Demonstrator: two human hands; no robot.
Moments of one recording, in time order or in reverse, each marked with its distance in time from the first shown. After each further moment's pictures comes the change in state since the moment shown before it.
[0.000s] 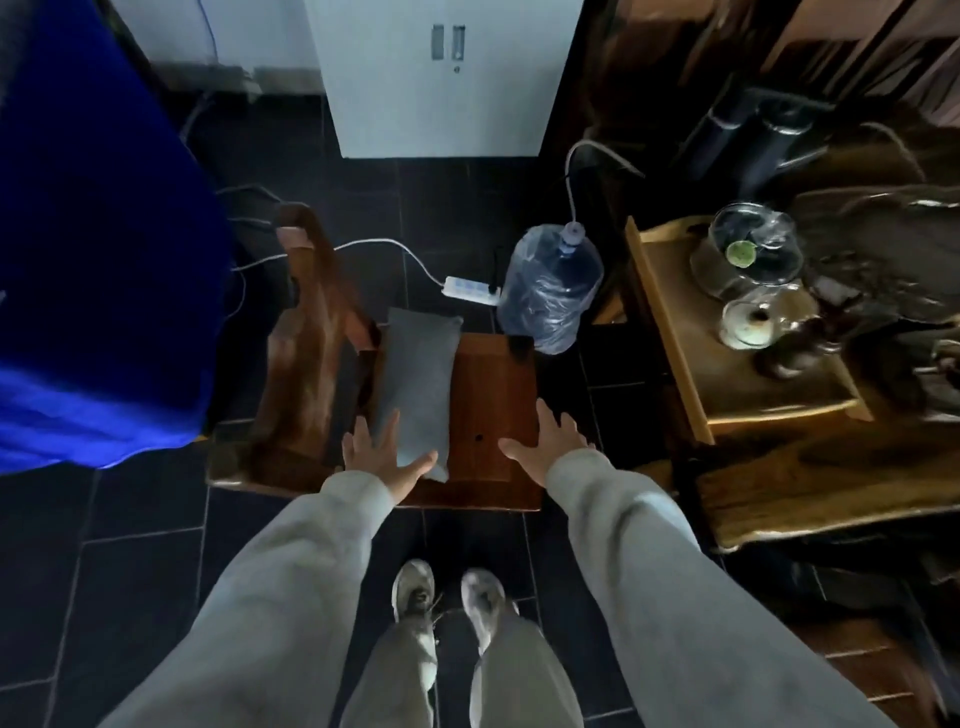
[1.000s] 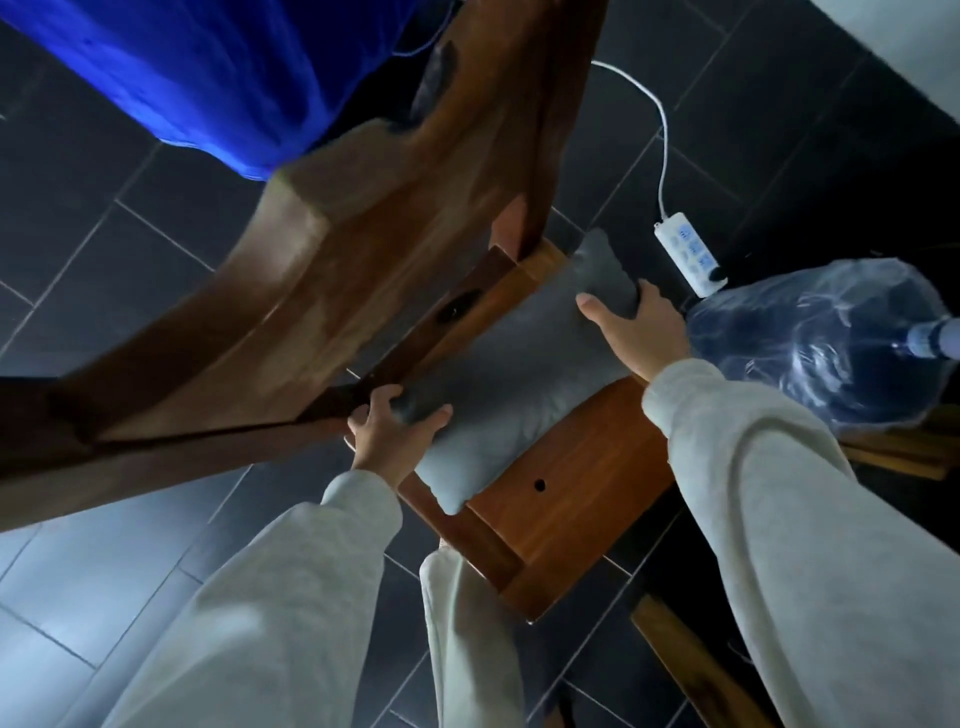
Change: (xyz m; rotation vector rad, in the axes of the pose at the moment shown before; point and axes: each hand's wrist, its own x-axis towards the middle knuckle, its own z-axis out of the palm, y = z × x) left_hand 0.228 -0.051 0.129 -1.147 0.238 -0.764; right_hand 0.393 -0.185 0.026 -0.178 -0.047 -0.408
